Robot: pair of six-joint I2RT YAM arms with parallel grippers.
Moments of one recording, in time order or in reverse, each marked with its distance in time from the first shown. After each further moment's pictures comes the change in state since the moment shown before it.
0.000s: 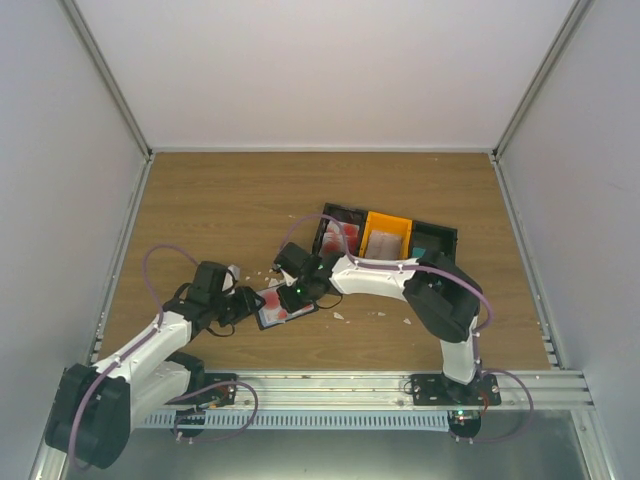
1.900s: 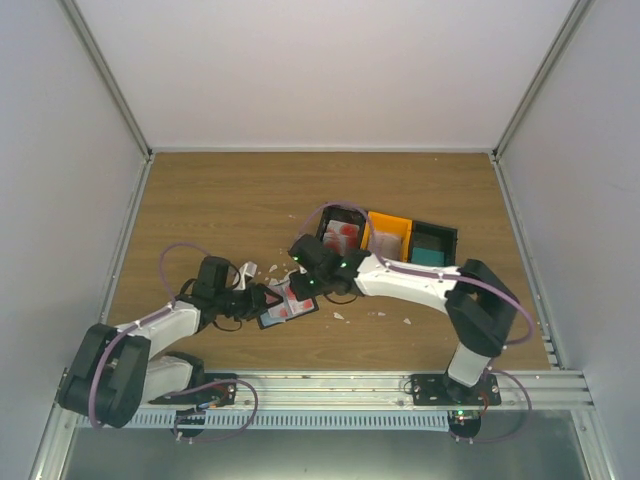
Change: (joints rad) left arm 0.032 0.210 -0.034 0.314 0.352 0.031; right arm -0.014 -0.170 -0.071 0.015 0.143 0.064
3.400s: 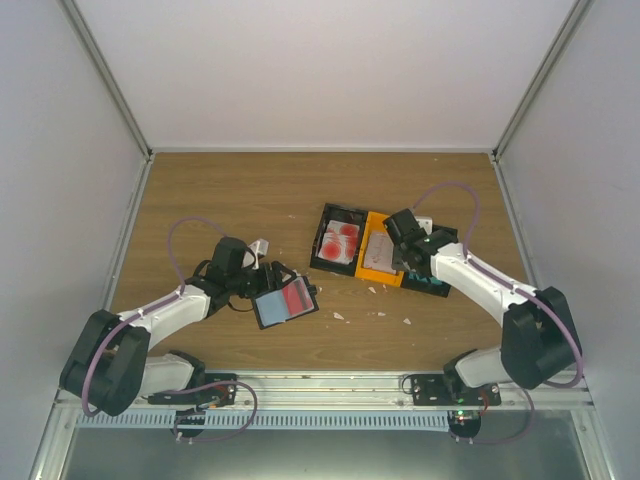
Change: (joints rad) left arm -0.138 0.077 0.183 0.044 -0.210 -0.007; right arm -0.529 -0.376 -0.268 -0.295 0.457 0.005
